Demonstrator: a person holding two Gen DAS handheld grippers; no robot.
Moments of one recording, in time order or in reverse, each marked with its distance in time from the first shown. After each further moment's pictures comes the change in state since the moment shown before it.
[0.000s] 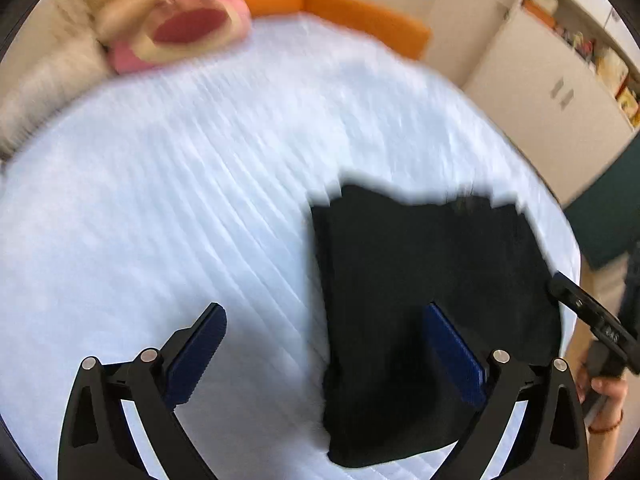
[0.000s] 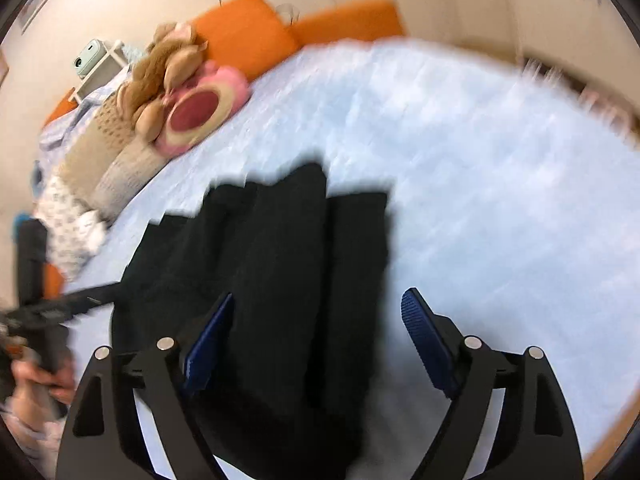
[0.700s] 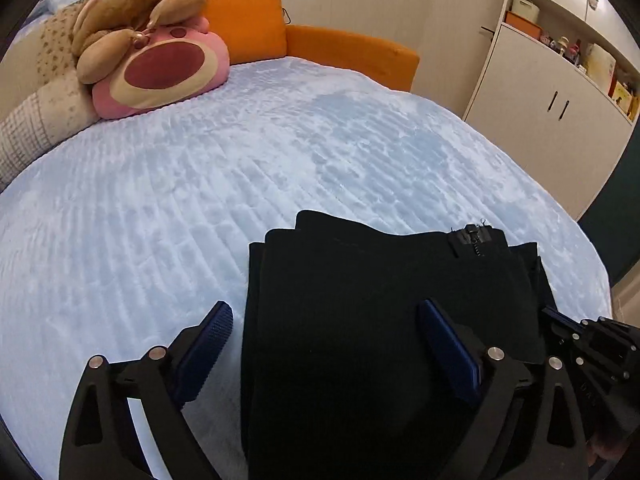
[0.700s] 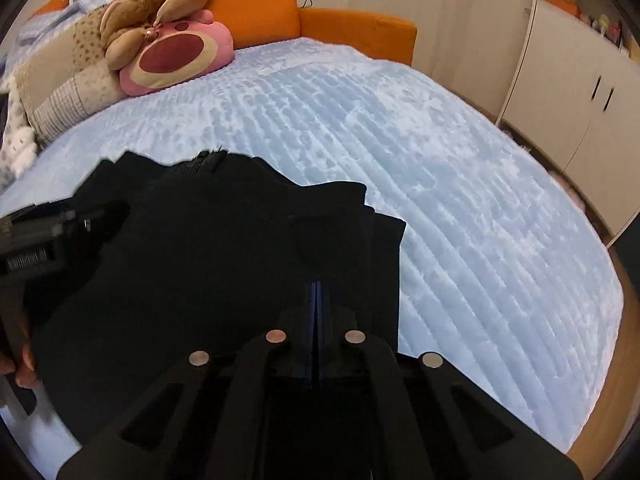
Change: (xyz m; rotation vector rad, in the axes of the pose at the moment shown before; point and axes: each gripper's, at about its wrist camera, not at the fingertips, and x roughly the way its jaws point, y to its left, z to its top) left arm 0.106 -0.046 -0.007 0.064 -0.154 0.036; right arm 0.083 0.041 -0.026 -0.282 0.046 -0.305
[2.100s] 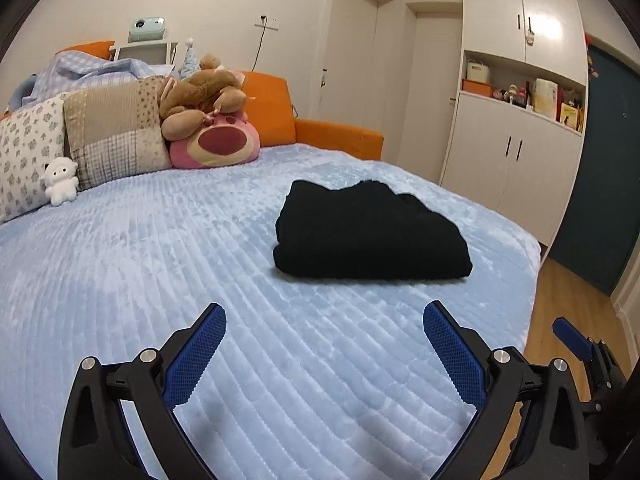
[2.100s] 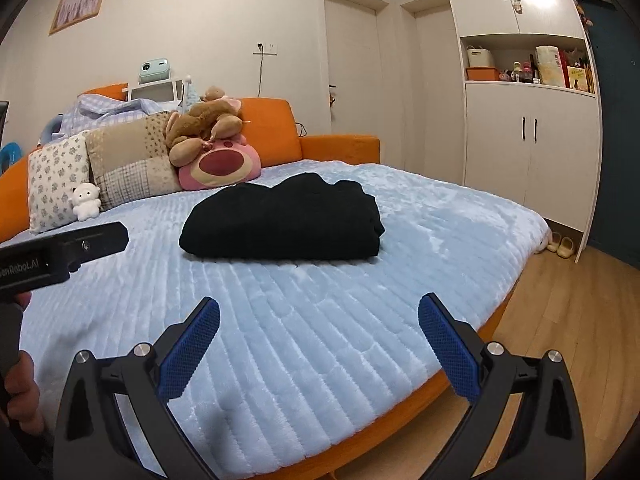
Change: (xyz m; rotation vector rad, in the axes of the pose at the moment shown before) left arm -0.255 -0.043 -0.242 0.015 -0.378 0.040; right arm -0.212 0.051 -0.245 0.144 -0.500 0.037
